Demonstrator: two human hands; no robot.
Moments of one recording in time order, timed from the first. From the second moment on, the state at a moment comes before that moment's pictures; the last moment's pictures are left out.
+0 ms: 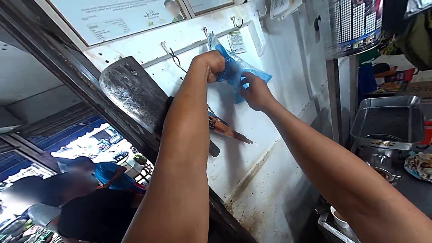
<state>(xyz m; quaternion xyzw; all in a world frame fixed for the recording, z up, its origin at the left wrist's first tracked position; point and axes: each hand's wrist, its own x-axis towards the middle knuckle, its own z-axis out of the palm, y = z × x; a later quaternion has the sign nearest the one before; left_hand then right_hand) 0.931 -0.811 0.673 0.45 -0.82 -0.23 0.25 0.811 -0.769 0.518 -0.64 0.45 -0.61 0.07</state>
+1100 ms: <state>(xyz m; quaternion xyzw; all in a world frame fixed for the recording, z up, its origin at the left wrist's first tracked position) 0.958 -0.787 0.677 0.46 -0.83 0.20 0.23 0.827 -0.778 0.544 -0.60 0.57 -0.56 0.06</state>
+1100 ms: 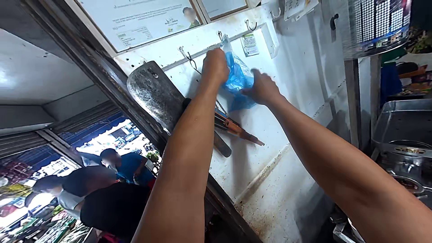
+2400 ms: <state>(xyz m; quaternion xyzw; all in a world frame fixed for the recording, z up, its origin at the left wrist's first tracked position) 1.221 -0.453 0.151 0.46 -0.75 -0.48 0.03 0.995 -0.503 0.276 -0.34 0.44 -0.75 0.36</state>
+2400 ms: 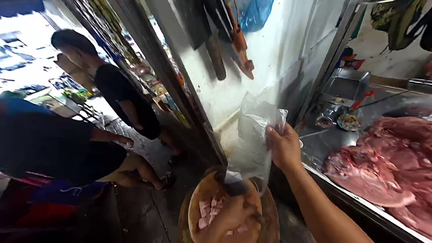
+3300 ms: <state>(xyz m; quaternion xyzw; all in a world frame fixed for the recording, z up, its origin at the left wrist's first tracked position) 1.291 -0.268 0.115 0.43 -0.29 -0.85 0.10 1.179 -0.160 0.112 -0.38 0.70 -0.43 0.42</state>
